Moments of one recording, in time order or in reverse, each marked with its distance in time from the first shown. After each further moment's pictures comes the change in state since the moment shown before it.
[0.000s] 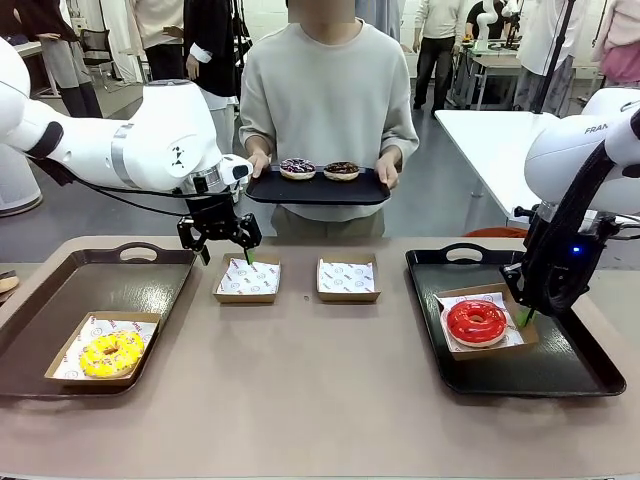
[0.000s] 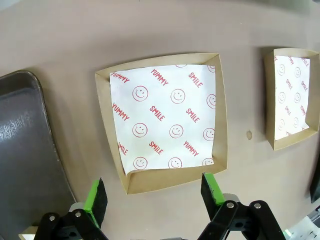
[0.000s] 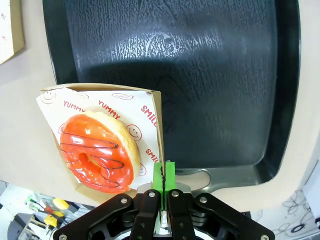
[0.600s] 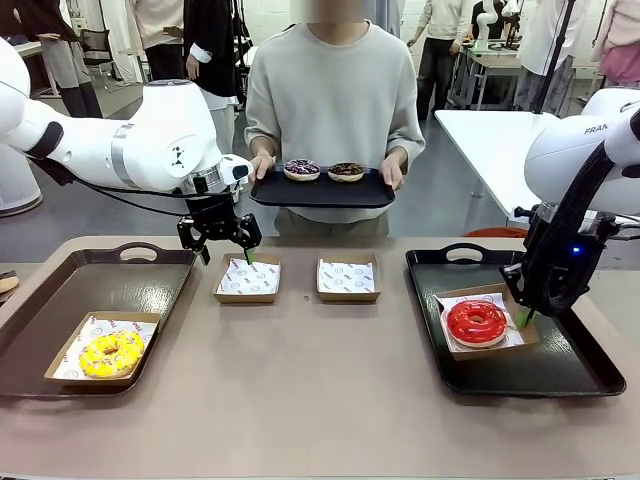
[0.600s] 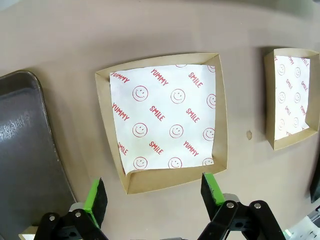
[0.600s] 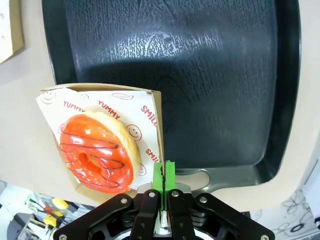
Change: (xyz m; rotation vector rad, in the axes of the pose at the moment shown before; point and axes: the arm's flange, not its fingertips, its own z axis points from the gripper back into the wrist) left arm 0.000 0.000 0.000 0.000 0.000 0.000; right arm 0.000 0.000 -0.002 -0.003 0.004 0.002
